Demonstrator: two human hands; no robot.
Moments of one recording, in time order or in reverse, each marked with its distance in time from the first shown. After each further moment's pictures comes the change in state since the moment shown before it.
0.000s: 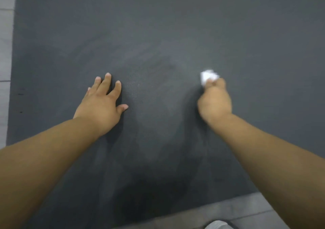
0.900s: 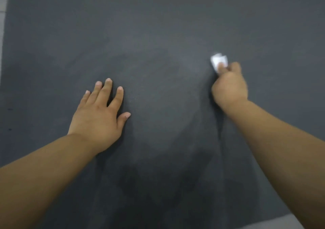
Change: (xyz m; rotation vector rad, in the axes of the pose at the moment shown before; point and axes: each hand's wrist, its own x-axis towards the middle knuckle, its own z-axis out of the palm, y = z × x) left_hand 0.011 -0.007 -0.001 0.113 0.107 0.073; right_hand 0.079 0.001 -0.011 -0.071 0.135 -0.065
